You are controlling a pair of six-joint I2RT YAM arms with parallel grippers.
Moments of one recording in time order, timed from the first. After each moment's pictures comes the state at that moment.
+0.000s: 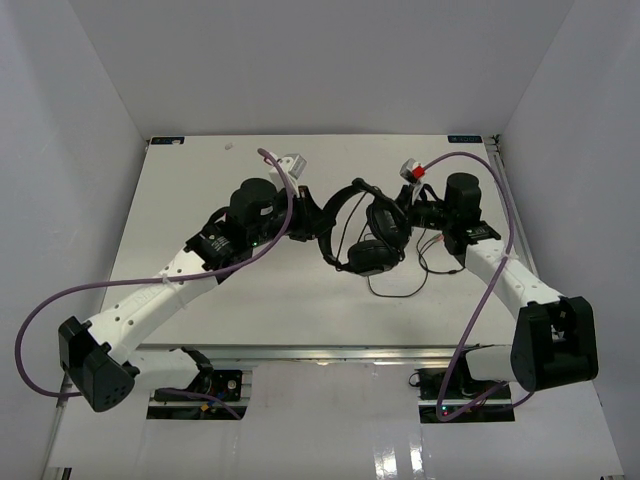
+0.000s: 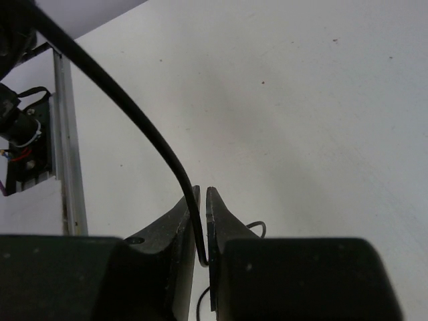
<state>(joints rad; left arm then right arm) -0.75 1.21 1.15 -0.23 0.15 -0.58 0.24 1.31 0.84 0.17 -1.01 -0.02</state>
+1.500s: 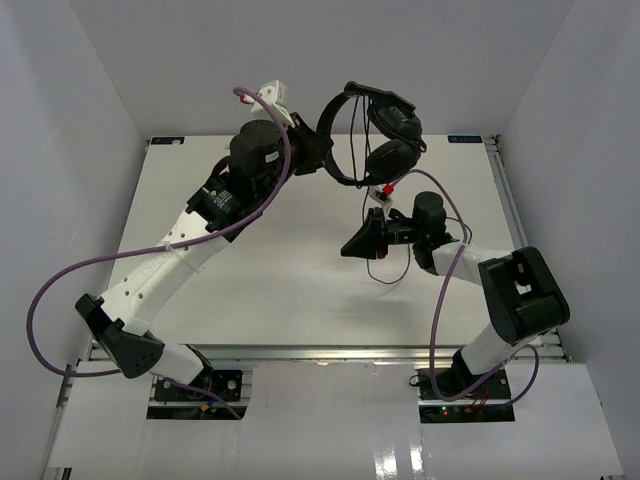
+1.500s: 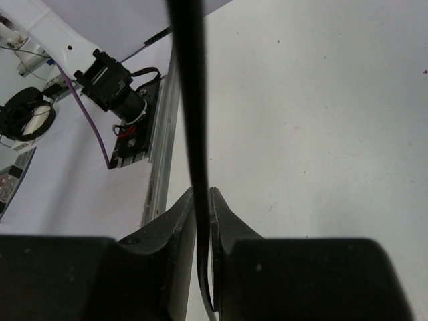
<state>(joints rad) -0.75 1.44 1.67 -0.33 -0.24 -0.64 0.39 1.60 0.72 0.78 -1.25 0.37</state>
